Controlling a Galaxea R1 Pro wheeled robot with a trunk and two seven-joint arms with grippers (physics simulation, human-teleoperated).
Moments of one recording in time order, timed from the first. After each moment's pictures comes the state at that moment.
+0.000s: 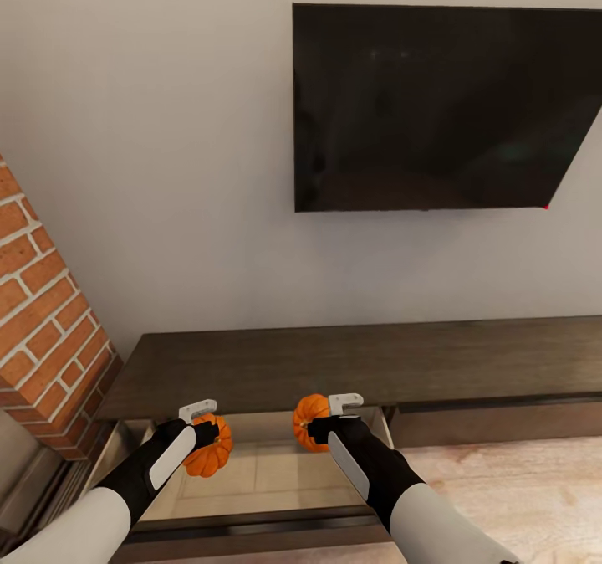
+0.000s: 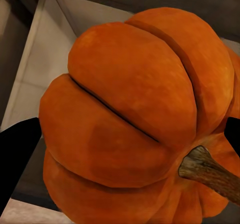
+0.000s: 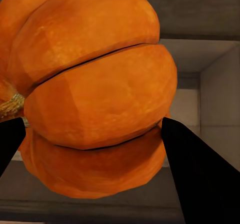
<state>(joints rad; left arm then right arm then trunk) -0.64 0.13 -0.43 -0.64 0.83 0.43 0.46 -0.66 0.17 0.45 -0.63 -0.41 0.48 -0.35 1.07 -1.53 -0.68</state>
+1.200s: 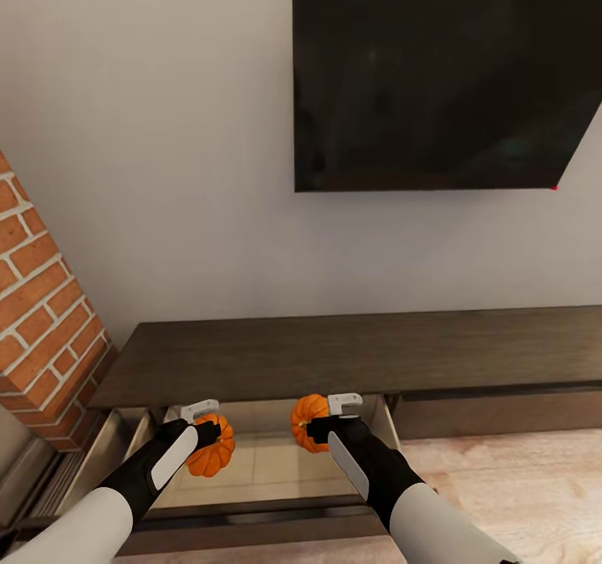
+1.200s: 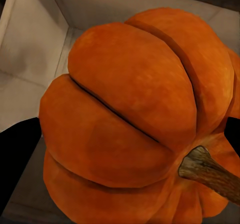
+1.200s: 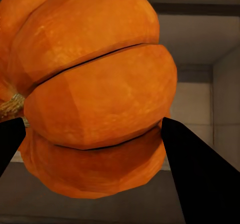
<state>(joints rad) -0.64 0.12 -0.43 -0.64 0.83 0.43 0.45 -0.66 0.17 0.46 -0.63 -0.41 0.48 -0.33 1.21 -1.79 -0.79</state>
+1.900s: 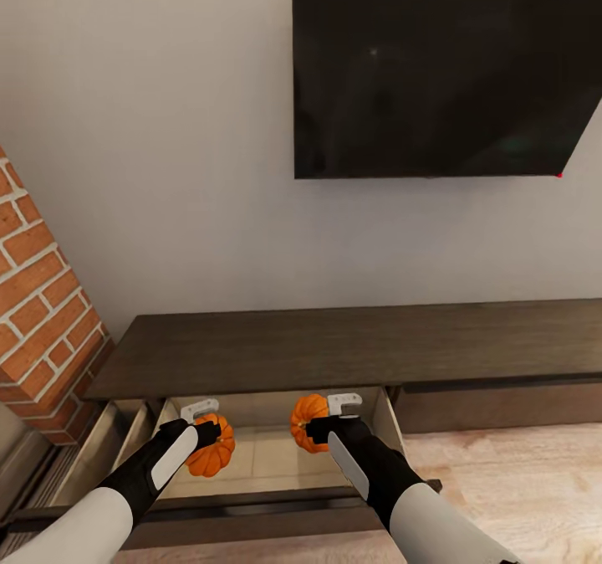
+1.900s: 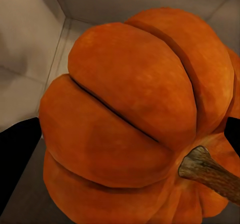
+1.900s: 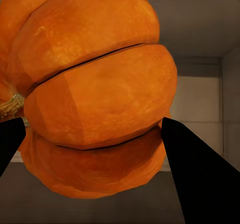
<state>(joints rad) -0.64 0.12 -0.43 -0.64 0.83 0.43 0.45 -0.66 0.17 0.46 -0.63 -0.41 0.48 -0.33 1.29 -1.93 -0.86</state>
